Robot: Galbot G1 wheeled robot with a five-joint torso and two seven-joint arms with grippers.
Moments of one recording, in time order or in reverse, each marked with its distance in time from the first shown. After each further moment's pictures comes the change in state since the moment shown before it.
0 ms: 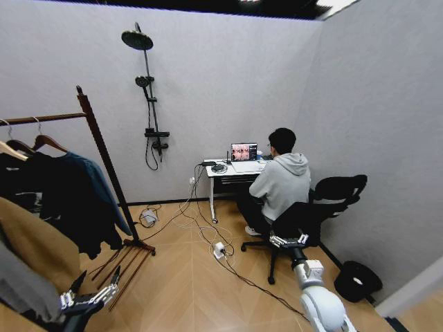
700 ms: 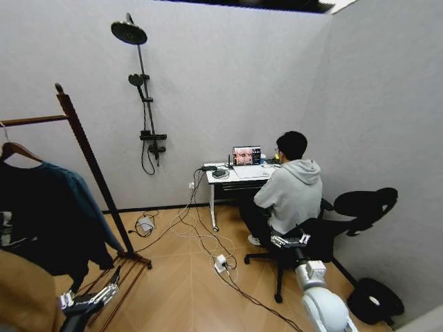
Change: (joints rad) left arm 0.000 0.000 0.000 0.000 0.000 0.000 0.000; right arm -0.015 -0.001 0.008 0.021 0.003 -0.002 0.000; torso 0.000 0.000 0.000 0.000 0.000
